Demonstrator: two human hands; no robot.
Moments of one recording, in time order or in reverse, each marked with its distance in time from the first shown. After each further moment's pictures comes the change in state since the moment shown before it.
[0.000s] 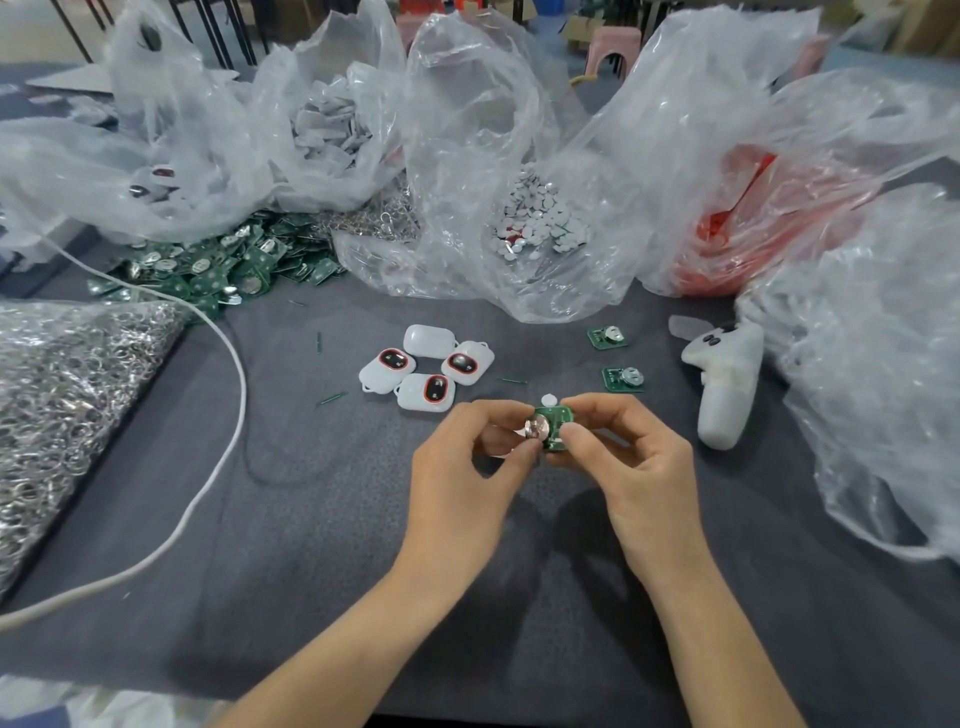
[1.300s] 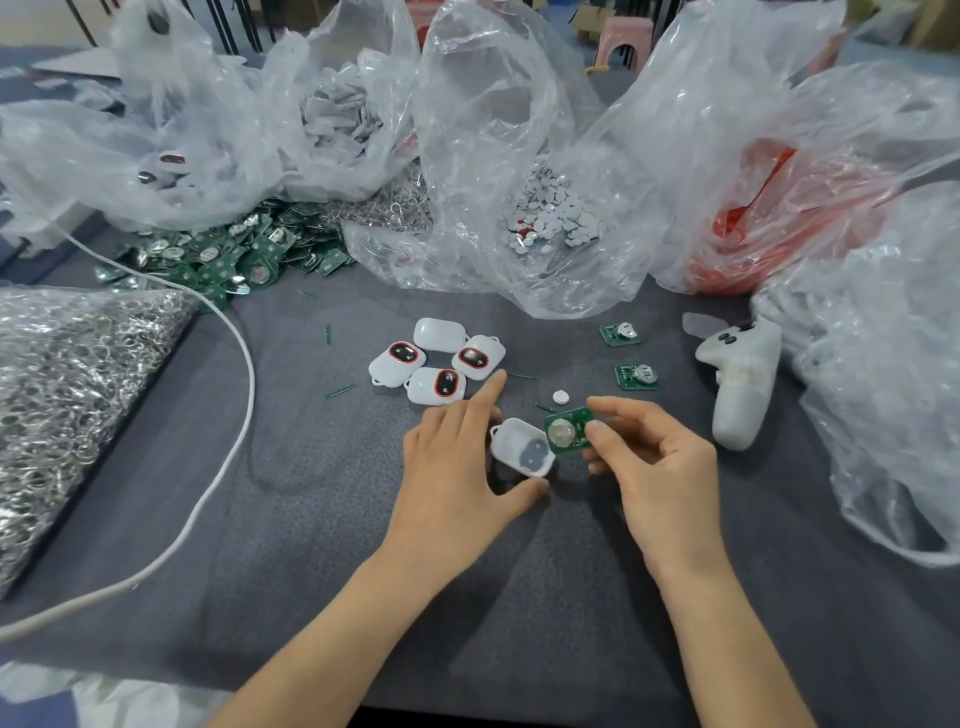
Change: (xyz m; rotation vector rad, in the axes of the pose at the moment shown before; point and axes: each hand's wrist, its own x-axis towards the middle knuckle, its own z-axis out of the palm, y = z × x) left_hand 0.009 -0.029 -0.016 0.580 -0.140 0.163; right_hand 0.003 0.007 -0.005 -0.243 0.138 0.059
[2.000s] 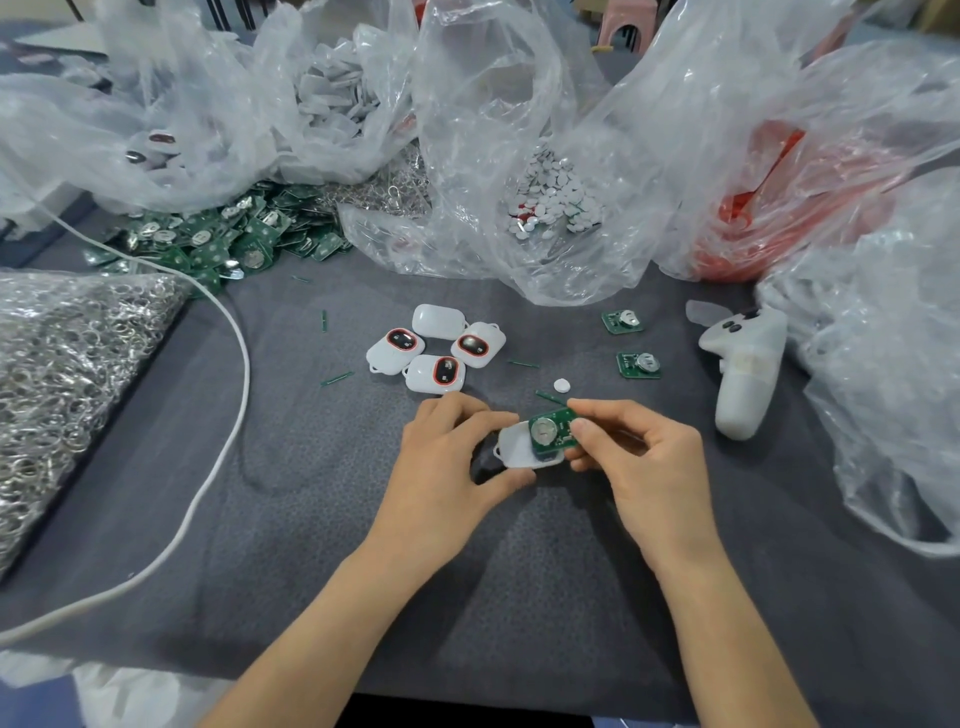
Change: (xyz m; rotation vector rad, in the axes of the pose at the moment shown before) left_hand -0.002 -0.006 -0.007 -0.068 -0.022 0.019; right_hand -0.001 -0.001 0.004 -0.056 -0.087 0.055
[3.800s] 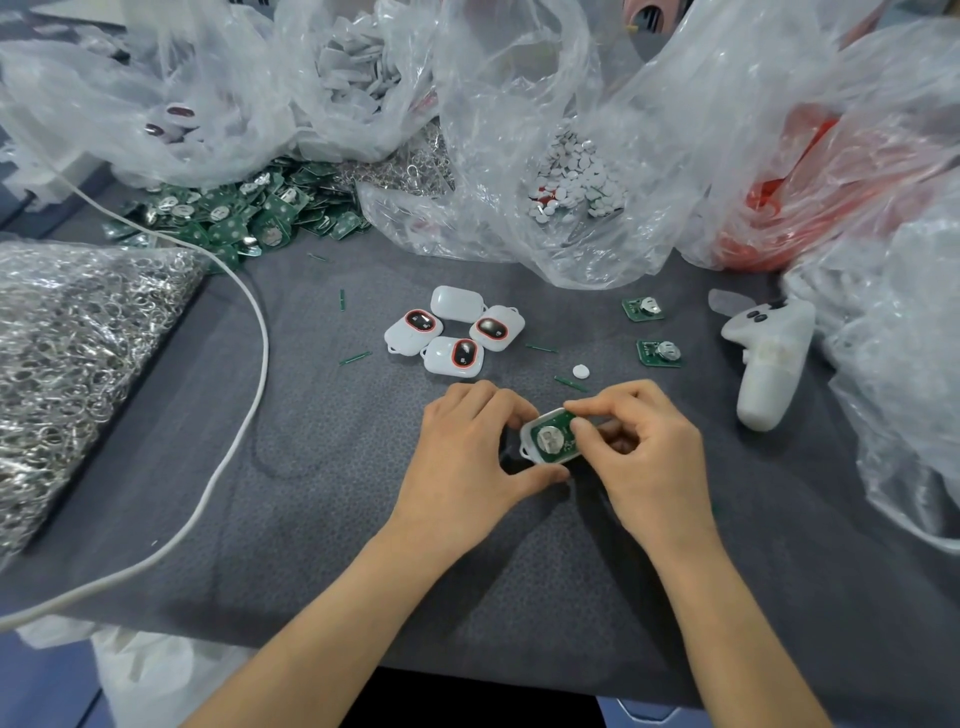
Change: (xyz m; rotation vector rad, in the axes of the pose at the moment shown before) left_hand -0.003 0.007 0.000 0.036 0.000 0.036; right_hand 0.000 0.007 0.007 -0.393 -0.018 -0.244
